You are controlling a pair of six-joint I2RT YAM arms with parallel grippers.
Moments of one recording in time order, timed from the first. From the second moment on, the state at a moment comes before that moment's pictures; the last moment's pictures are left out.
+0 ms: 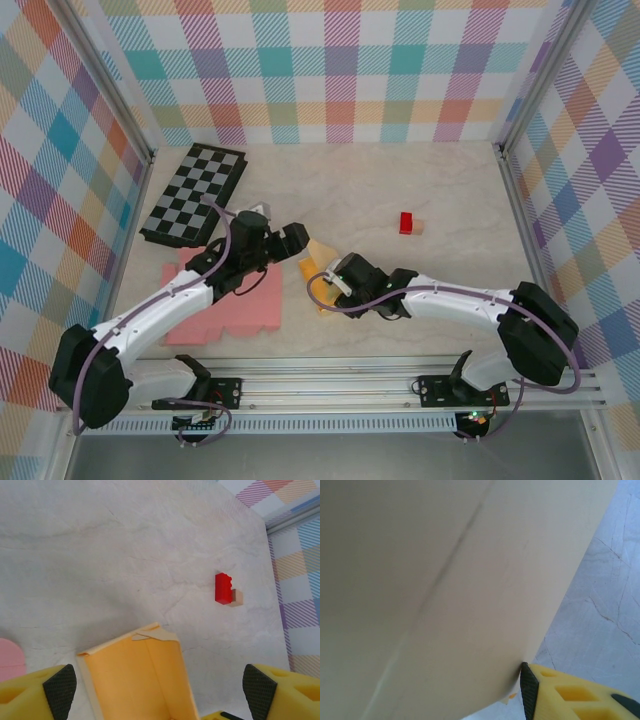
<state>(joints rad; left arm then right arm) -0.61 1.21 0.85 -0.24 0.00 -0.87 0.97 1.43 0.81 -0.43 0.15 -0.01</state>
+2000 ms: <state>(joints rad) -0.58 1.35 0.85 -0.37 -0.03 -0.78 0.89 1.62 0.93 -0.38 0.22 0.36</state>
